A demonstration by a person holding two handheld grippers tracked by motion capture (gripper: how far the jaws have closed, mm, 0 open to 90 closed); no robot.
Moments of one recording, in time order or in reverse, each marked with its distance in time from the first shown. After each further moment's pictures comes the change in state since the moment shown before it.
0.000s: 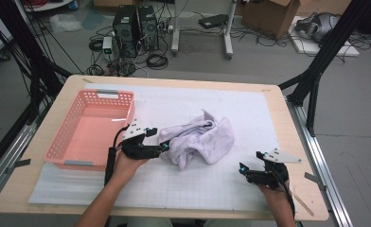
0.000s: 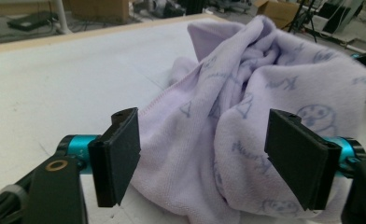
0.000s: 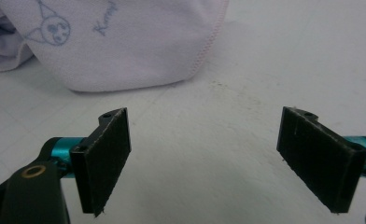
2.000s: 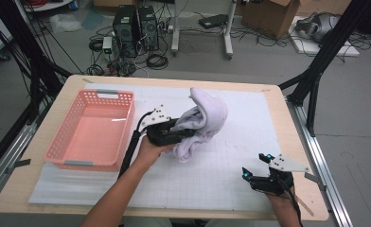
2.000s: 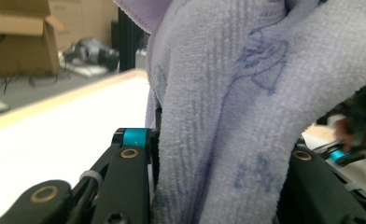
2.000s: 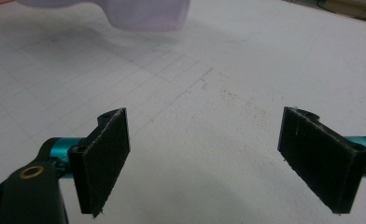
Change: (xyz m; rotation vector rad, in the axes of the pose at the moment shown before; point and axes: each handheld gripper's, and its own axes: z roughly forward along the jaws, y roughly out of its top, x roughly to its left) left arm -0.028 0.053 0.049 -0.163 -0.280 0.097; right arm 0.005 -0.007 -0.023 -0.075 0.023 -0.089
